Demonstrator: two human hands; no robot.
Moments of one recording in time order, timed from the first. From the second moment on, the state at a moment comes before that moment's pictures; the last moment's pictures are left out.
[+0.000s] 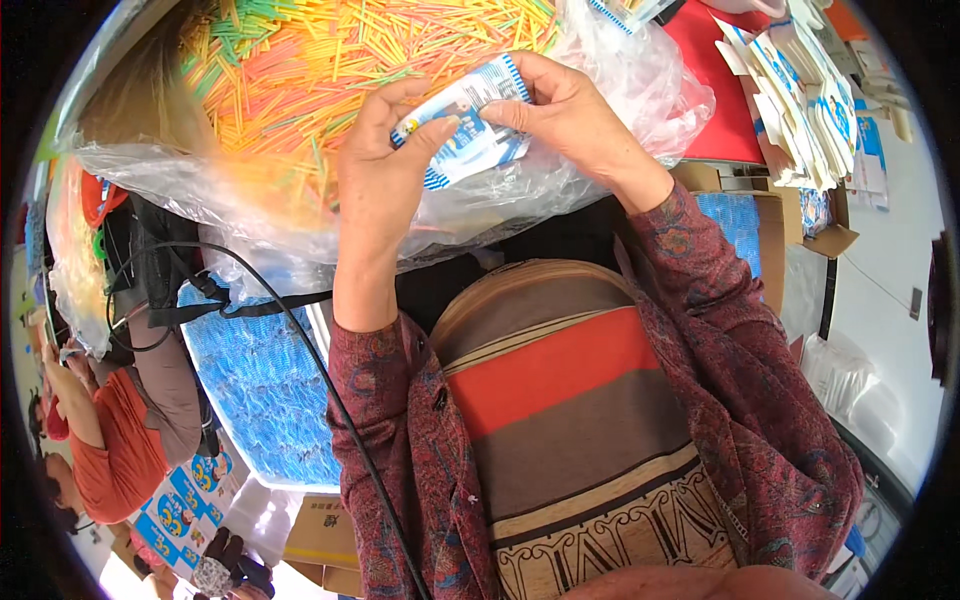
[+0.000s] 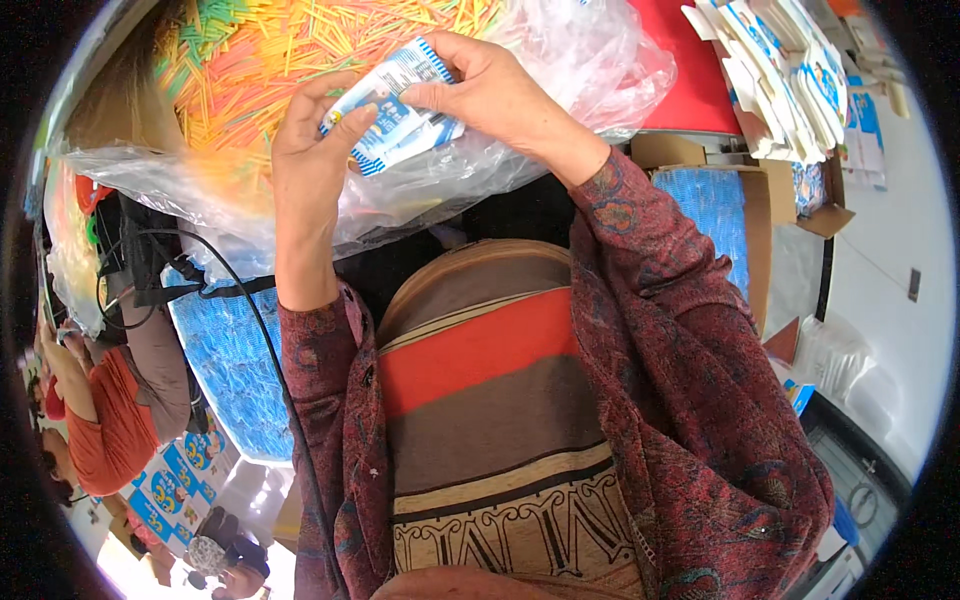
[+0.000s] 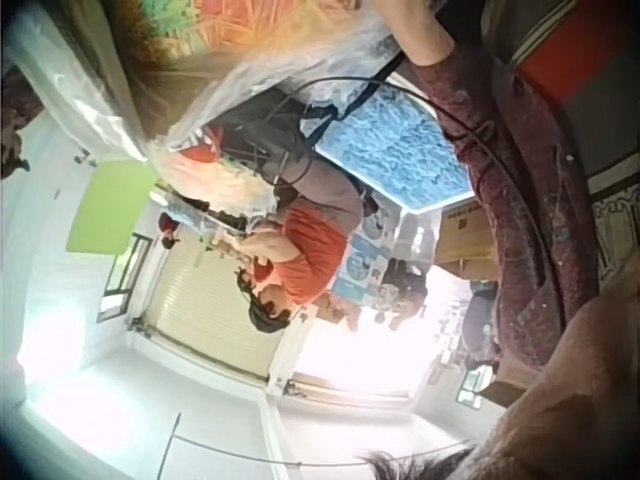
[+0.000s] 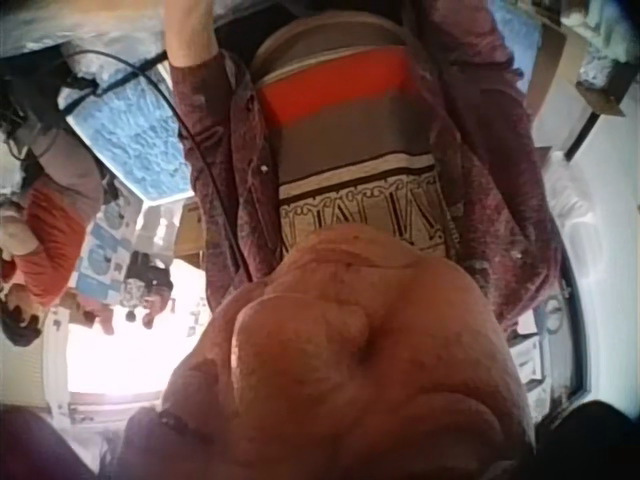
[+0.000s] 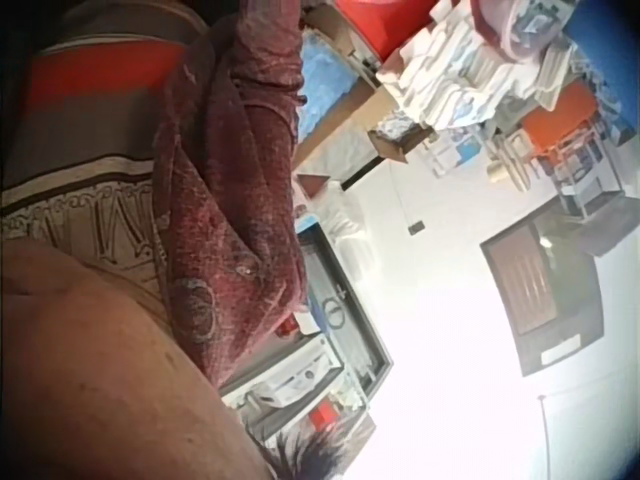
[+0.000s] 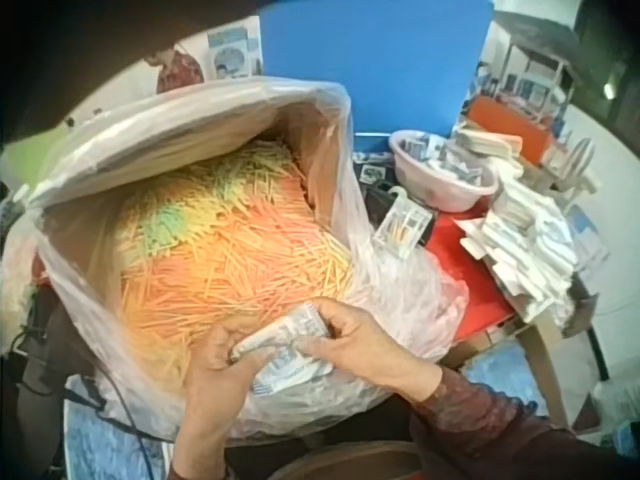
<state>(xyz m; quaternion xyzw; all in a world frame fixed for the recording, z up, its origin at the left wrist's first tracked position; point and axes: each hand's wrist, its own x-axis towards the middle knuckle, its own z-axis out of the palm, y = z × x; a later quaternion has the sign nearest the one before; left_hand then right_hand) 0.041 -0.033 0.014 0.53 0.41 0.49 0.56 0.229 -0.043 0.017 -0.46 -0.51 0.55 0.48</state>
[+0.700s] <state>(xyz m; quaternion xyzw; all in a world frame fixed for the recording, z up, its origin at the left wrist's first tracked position) 0.027 -0.037 0.012 0.66 0.41 0.39 0.49 0.249 -0.029 0.051 -0.54 -0.72 0.40 0.20</state>
